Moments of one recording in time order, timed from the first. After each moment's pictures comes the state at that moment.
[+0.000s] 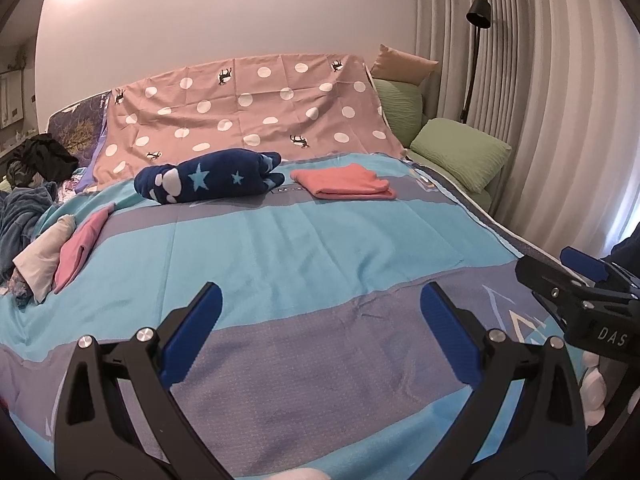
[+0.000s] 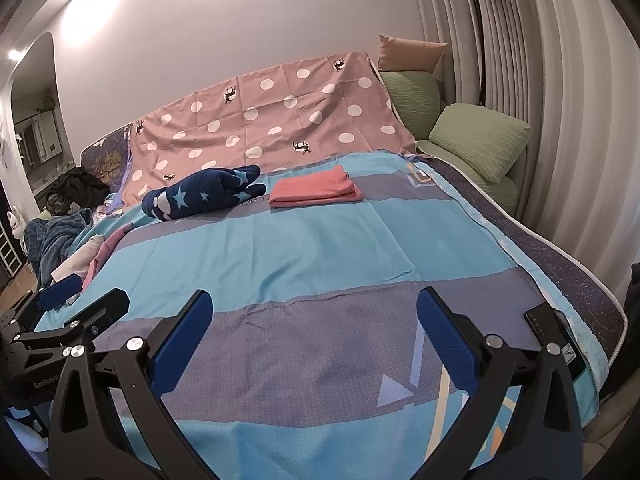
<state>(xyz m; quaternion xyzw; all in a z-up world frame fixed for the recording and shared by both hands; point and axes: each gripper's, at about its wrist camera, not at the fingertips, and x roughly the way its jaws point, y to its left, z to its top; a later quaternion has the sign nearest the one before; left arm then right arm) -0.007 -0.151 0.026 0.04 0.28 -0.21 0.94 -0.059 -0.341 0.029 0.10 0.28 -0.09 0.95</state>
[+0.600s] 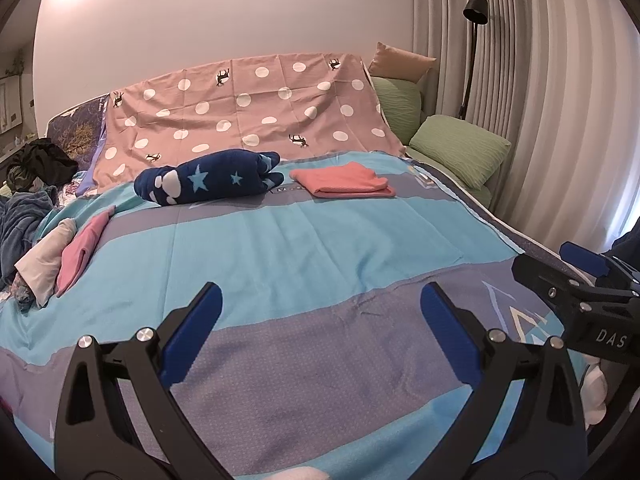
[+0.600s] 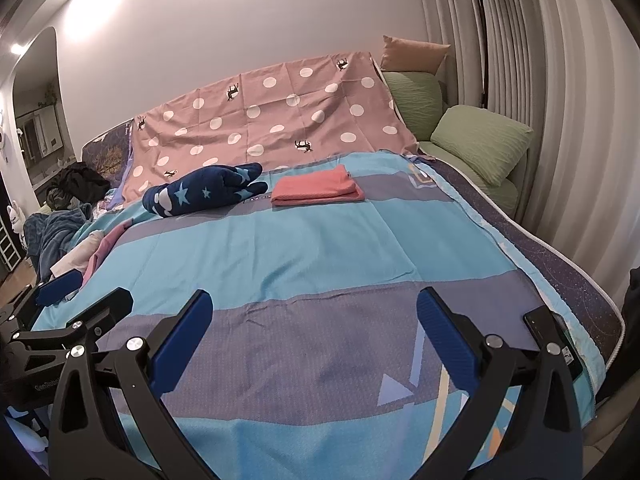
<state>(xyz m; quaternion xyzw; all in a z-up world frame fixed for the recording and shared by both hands) -0.010 -0.153 0.027 0.04 0.28 -0.21 0.94 -0.060 -0.336 0.030 0.10 0.28 -0.09 0.95</state>
